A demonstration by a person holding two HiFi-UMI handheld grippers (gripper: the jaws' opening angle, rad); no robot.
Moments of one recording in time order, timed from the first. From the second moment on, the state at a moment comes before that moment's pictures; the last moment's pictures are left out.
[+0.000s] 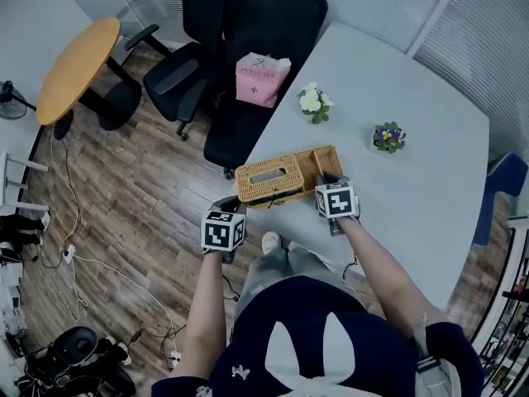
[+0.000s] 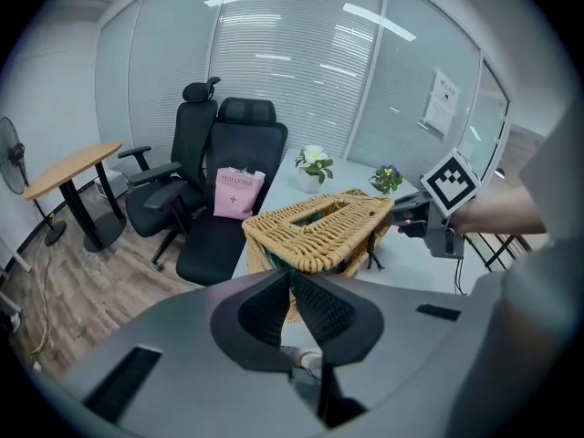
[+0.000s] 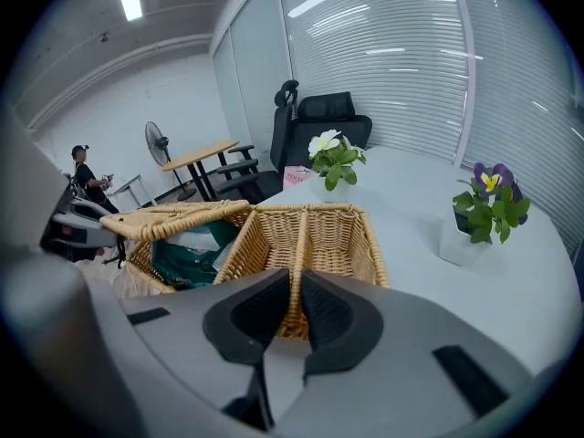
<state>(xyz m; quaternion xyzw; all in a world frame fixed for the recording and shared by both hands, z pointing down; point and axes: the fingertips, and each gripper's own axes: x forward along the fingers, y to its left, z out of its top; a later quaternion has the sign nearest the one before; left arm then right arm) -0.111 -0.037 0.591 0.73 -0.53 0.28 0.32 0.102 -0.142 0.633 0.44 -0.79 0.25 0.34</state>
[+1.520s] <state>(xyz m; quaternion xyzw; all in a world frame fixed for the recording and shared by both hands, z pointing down) -0.131 -0.011 0.613 0.69 -0.57 0.26 0.36 0.093 -0.141 0.609 0.42 -0.81 0.28 0.30</state>
